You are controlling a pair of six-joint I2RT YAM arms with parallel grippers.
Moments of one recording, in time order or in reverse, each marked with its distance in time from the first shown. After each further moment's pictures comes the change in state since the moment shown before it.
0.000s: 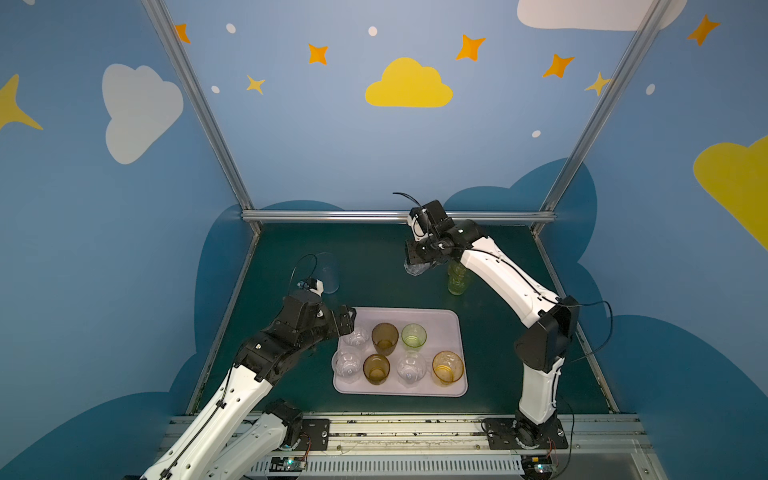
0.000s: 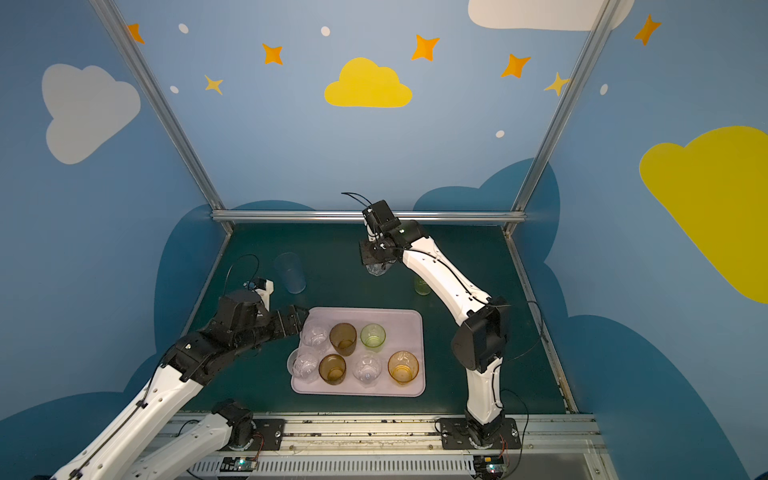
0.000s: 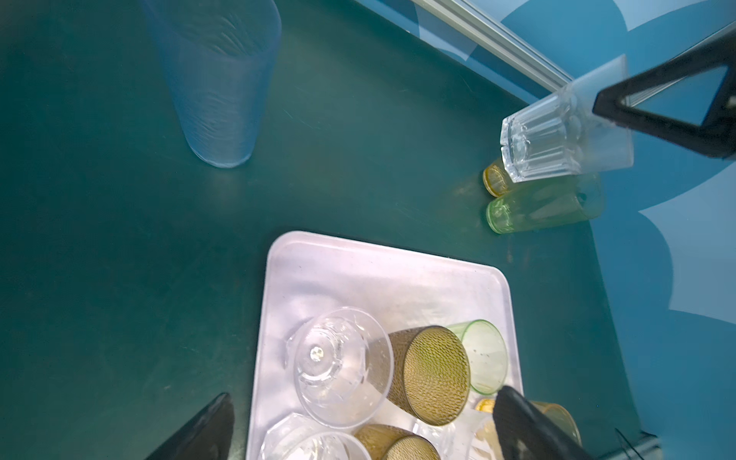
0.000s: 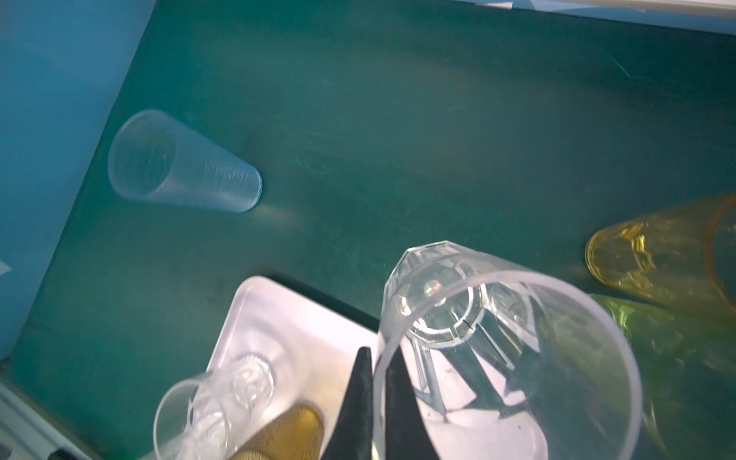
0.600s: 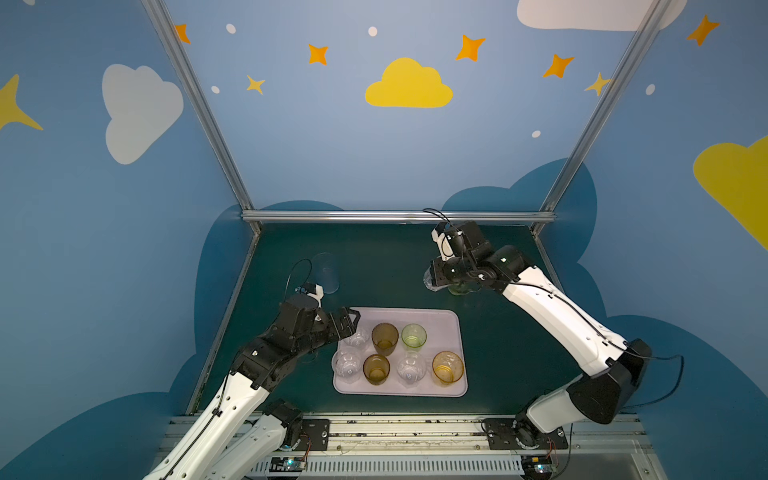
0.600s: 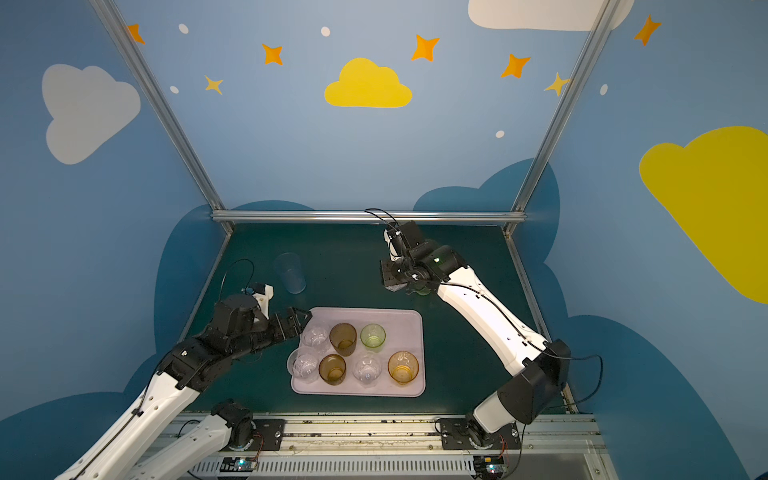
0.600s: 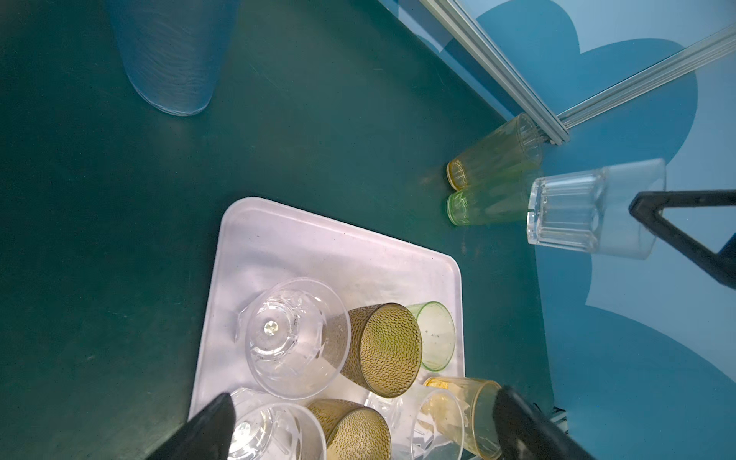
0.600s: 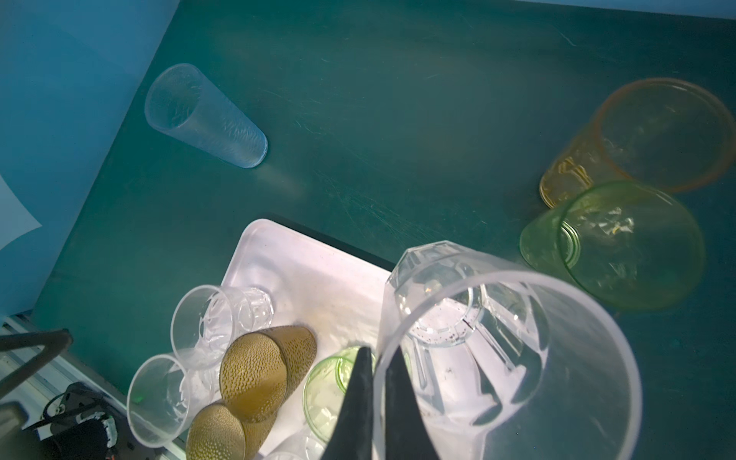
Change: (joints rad) left arm -0.017 -0.041 -0.025 0.021 0.086 -0.137; right arm 0.009 -0.407 -0.400 0.060 0.027 0.004
